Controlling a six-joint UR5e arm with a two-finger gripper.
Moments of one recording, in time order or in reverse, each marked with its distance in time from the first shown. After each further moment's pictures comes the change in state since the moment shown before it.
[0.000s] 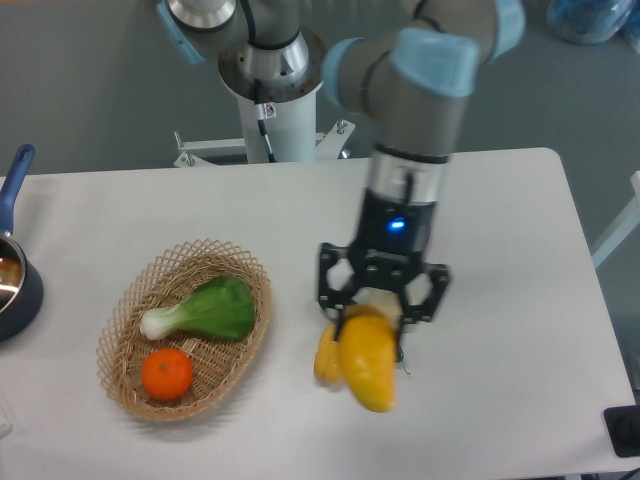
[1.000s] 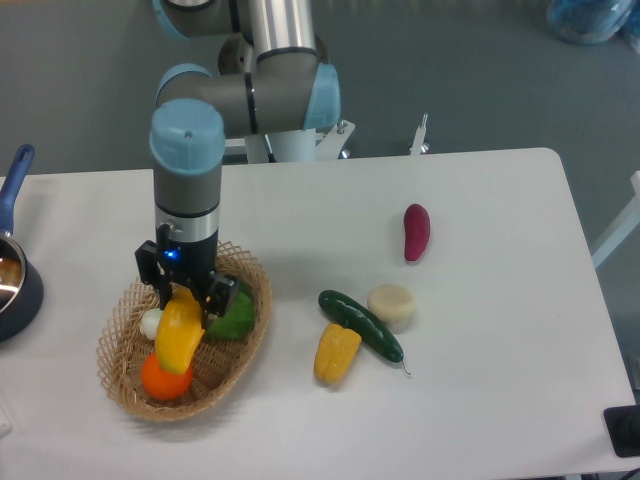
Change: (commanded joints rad) arm -0.313 -0.026 -0.216 -0.003 0.210 -0.012
